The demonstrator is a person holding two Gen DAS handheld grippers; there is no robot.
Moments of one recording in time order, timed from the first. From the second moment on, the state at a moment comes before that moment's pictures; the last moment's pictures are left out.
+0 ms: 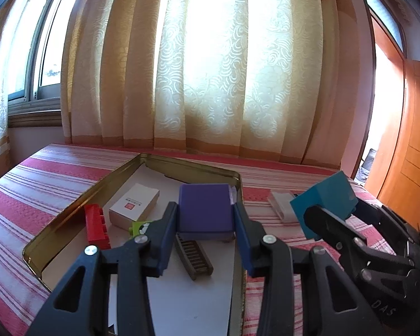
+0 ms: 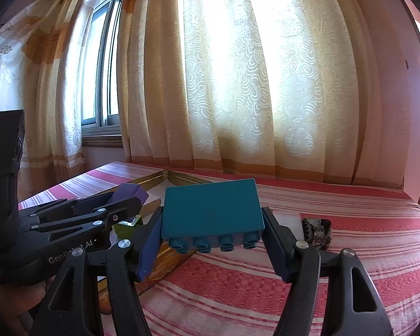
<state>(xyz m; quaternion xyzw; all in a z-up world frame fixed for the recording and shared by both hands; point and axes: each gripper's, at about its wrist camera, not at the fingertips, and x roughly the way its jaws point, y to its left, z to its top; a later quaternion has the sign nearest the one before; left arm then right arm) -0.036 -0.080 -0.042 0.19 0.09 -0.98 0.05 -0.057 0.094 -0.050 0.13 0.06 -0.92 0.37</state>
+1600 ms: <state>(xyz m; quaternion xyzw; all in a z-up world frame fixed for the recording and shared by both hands) -0.057 -0.155 -0.053 0.27 0.08 -0.95 0.14 -0.092 -0.024 -0.060 0.24 0.10 -0.85 0.46</state>
